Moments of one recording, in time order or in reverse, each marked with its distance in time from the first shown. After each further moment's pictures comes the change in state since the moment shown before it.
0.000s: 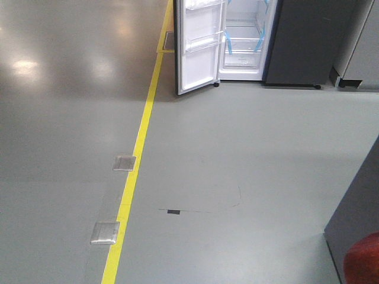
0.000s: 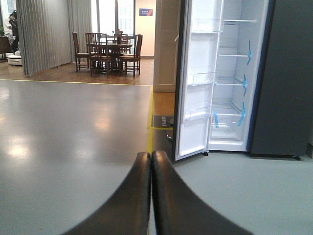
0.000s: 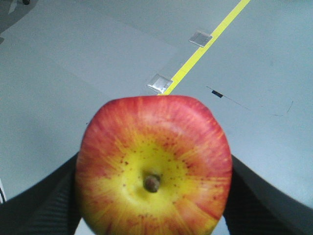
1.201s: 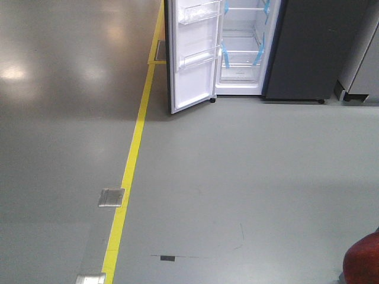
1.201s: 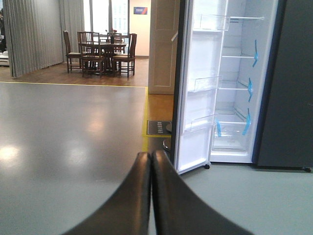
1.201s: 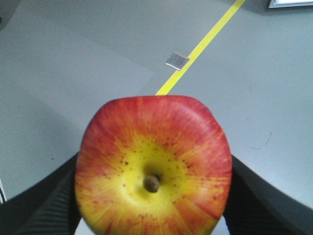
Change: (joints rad) left arm 0.000 0.000 0.000 0.000 0.000 0.005; right arm 0.000 0.000 0.000 0.000 0.000 0.000
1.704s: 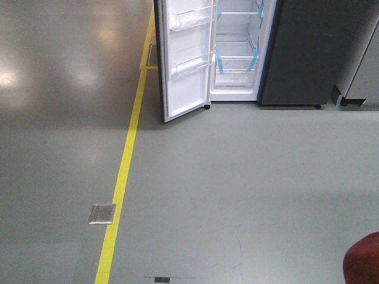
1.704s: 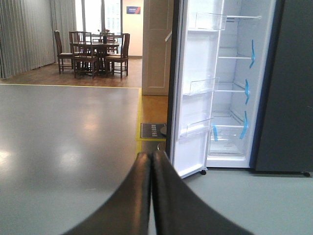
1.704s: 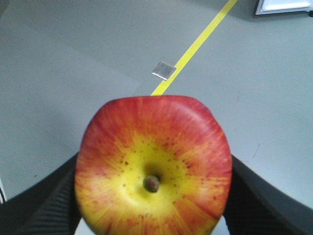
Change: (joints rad) left arm 0.000 0.000 0.000 0.000 0.000 0.000; right arm 0.000 0.000 0.000 0.000 0.000 0.000
